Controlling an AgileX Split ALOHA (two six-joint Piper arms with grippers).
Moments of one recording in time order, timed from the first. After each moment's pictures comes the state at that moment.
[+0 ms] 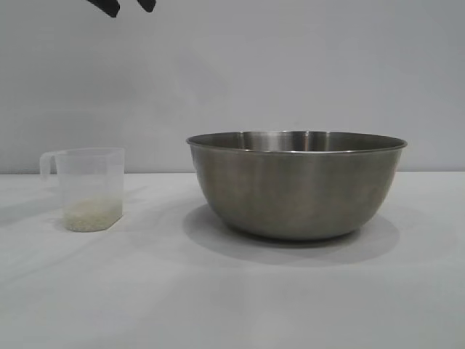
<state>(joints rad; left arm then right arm) -0.21 1.86 -1.63 -0.69 0.43 0.65 0.24 -0.02 -0.49 0.06 1.14 -0.10</state>
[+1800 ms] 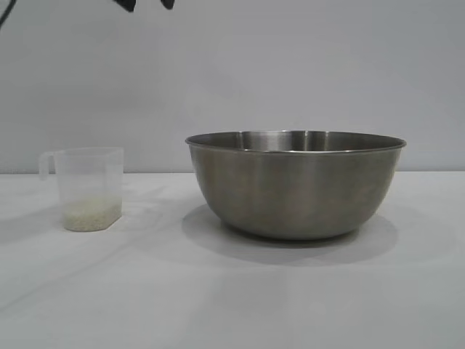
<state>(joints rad) -0.32 1.70 -1.15 0.08 -0.07 -0.04 0.24 -0.02 -0.49 0.06 1.14 -0.10</state>
